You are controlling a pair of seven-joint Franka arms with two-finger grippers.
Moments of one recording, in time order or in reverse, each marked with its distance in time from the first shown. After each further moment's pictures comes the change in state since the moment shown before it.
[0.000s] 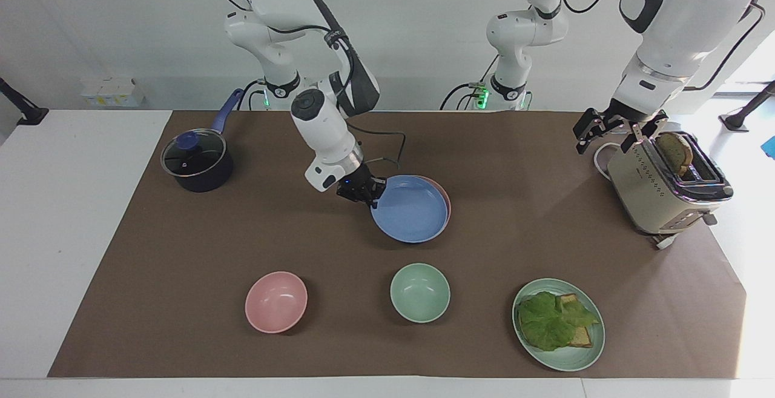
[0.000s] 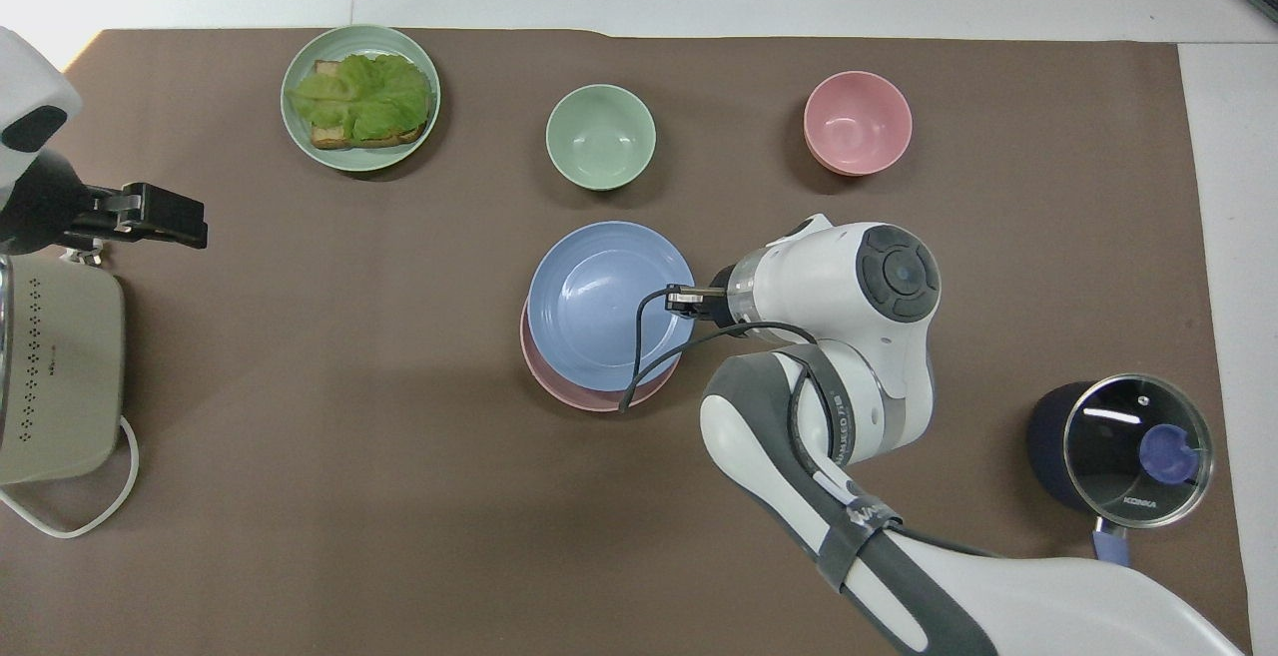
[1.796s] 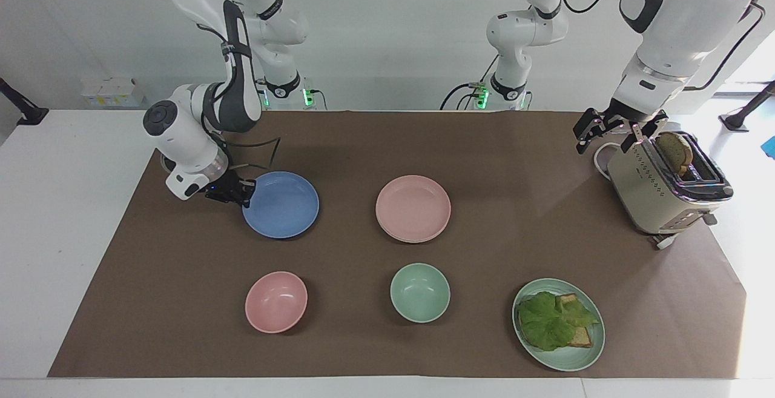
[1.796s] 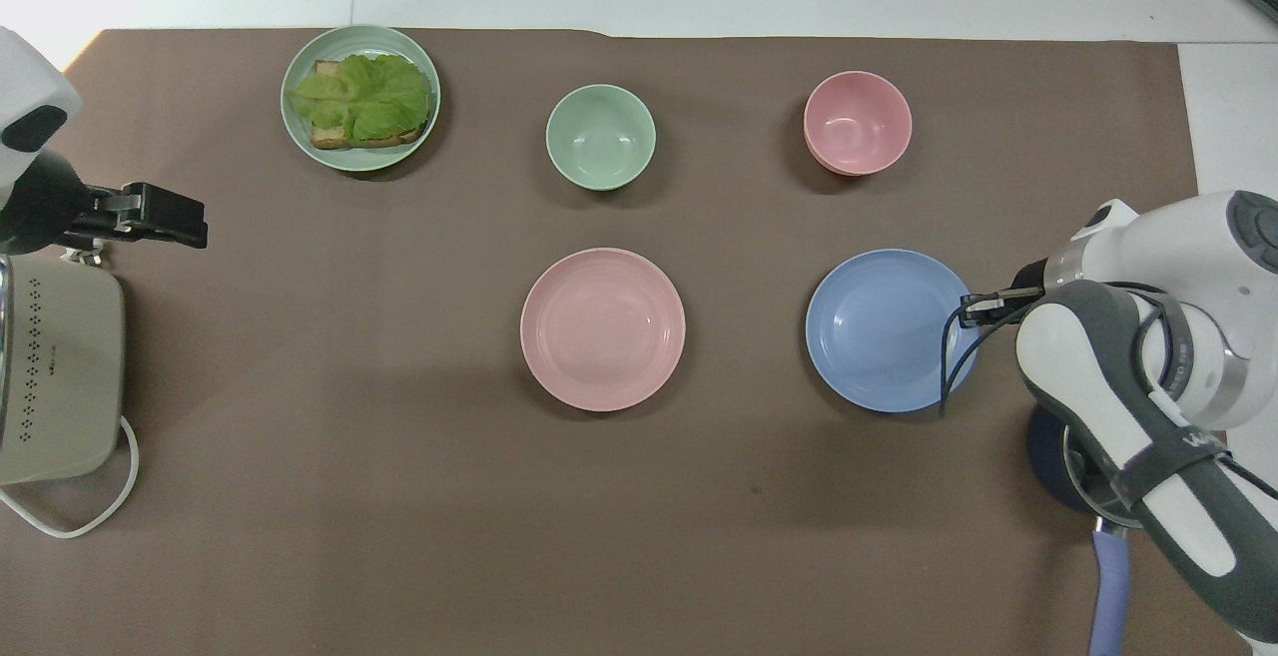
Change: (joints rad) left arm 0.000 0.000 0.000 0.000 0.000 0.000 0.000; right arm -0.432 -0.121 -0.090 -0.105 -0.163 -0.246 -0.518
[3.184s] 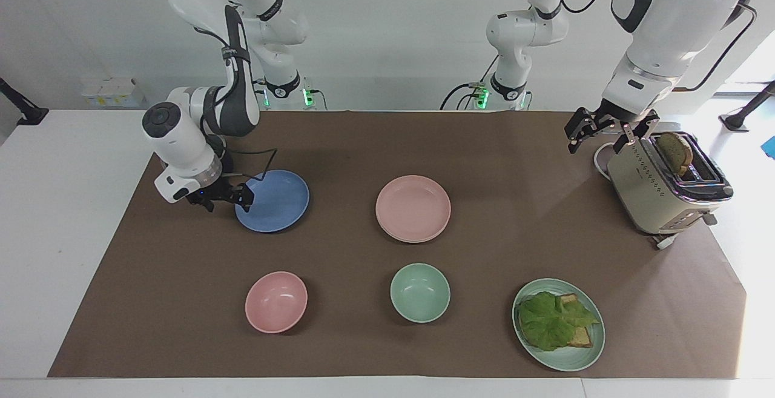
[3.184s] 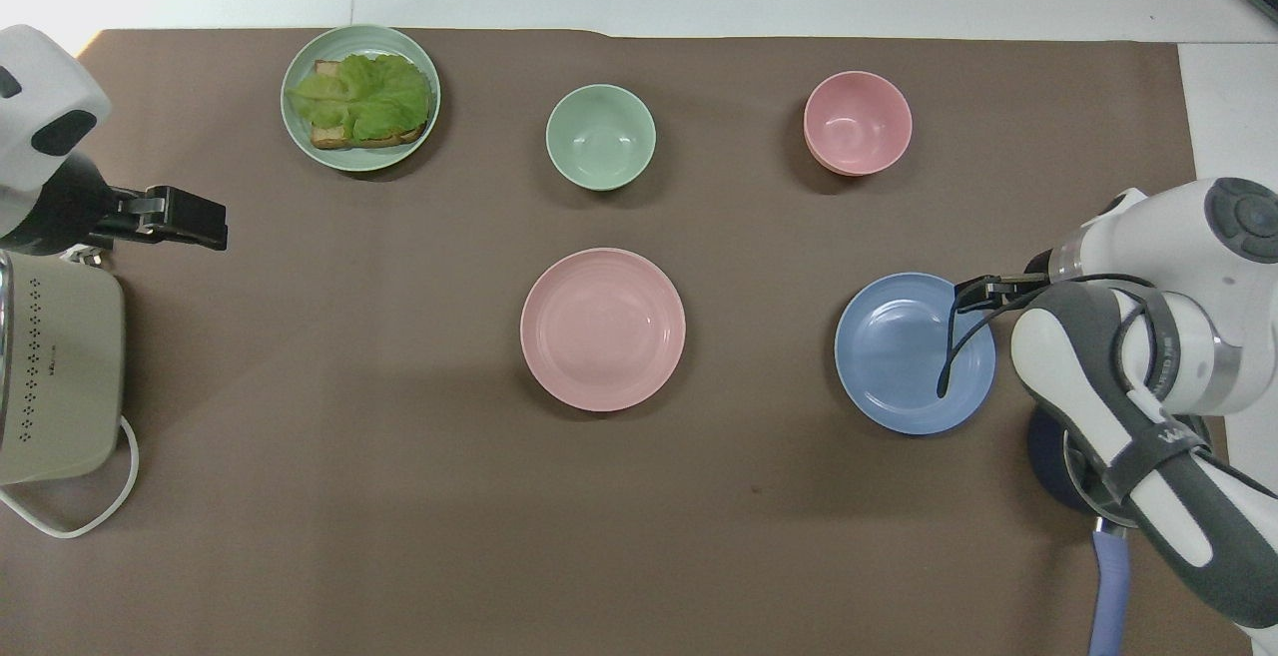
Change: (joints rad) left arm -0.024 0.000 -0.004 0.000 0.000 0.001 0.000; right arm -0.006 0.038 -0.015 -0.003 -0.179 0.054 0.158
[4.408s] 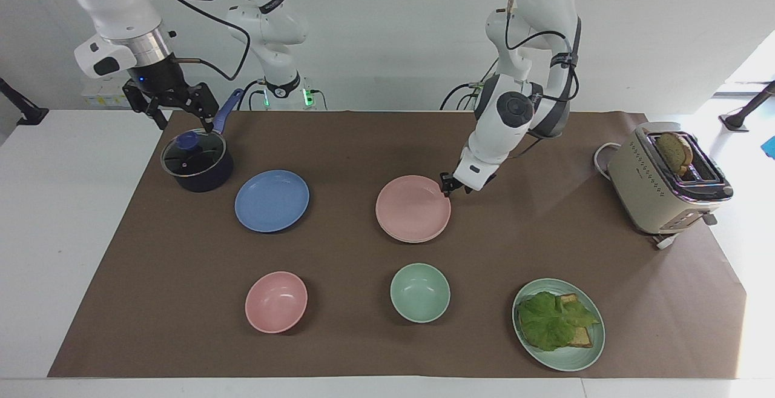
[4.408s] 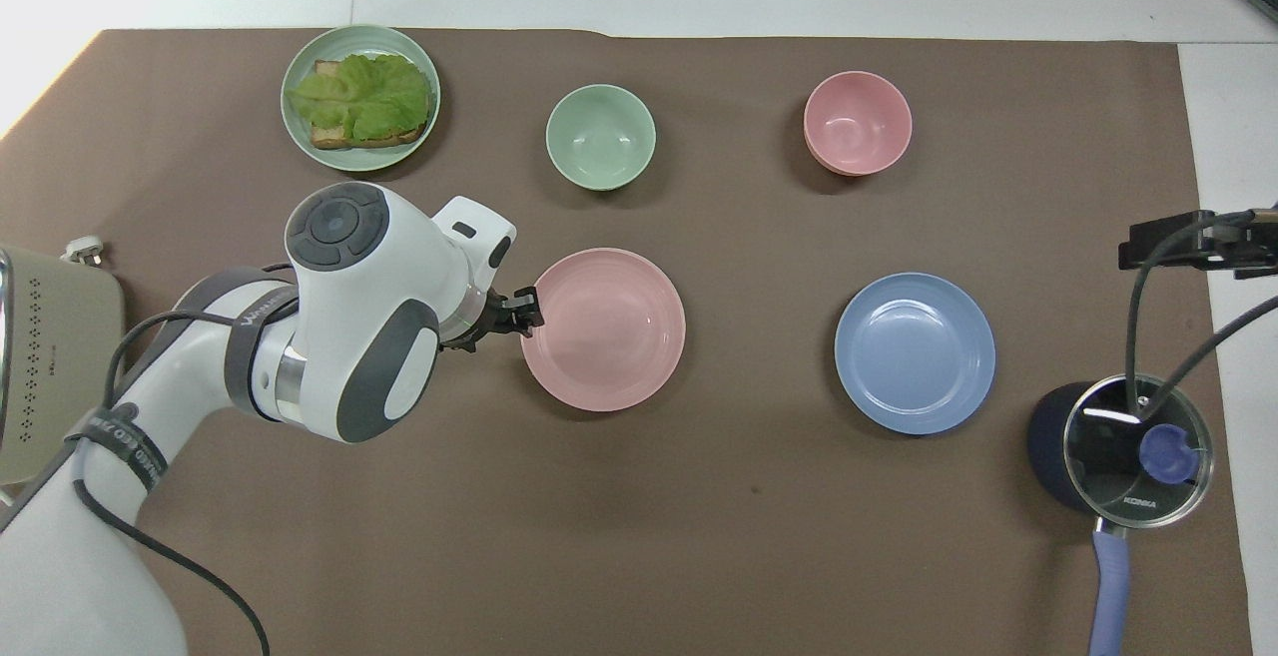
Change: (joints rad) left arm -0.300 0.171 -0.016 -0.354 -0.123 0.436 -0.492; right arm 0.017 -0.234 0.000 0.437 0.000 -0.552 0.092
